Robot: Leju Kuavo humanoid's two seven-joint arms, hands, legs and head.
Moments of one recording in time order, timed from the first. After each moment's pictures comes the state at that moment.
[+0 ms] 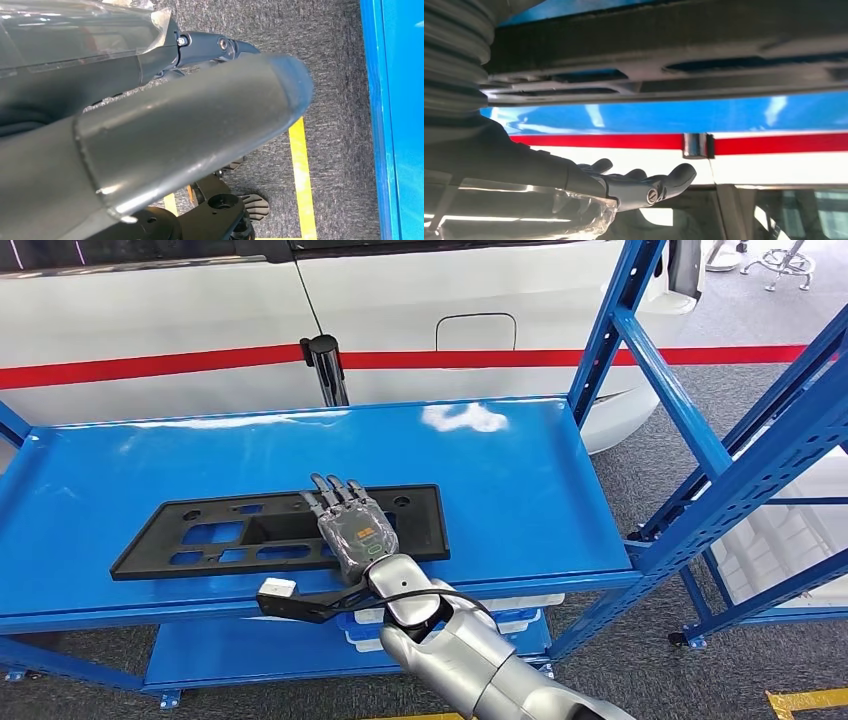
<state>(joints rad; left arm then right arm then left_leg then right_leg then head) -0.10 -0.08 0.83 -0.23 -0.76 0.00 -0.43 -0.61 0.25 0.87 -0.92 1.21 -0.18 0.22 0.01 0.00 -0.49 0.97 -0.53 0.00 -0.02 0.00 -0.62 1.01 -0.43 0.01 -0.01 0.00</state>
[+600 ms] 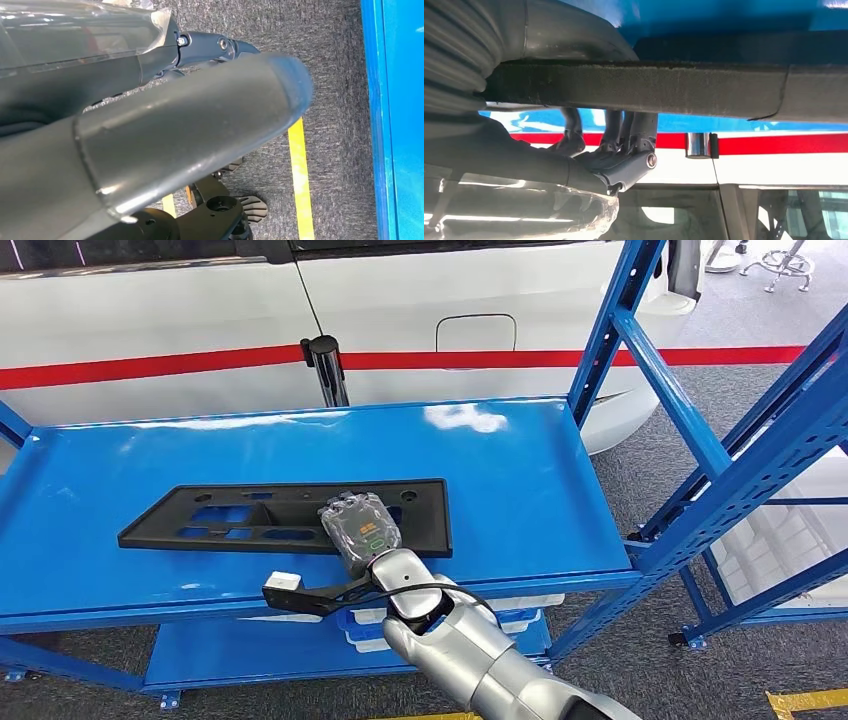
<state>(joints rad) -0.10 -0.08 0.82 -0.23 -0.74 0.01 -0.42 -0.63 0.27 0.83 -0.84 1.20 -0.22 0.20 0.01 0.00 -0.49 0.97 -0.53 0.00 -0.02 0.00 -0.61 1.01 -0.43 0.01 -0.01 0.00</state>
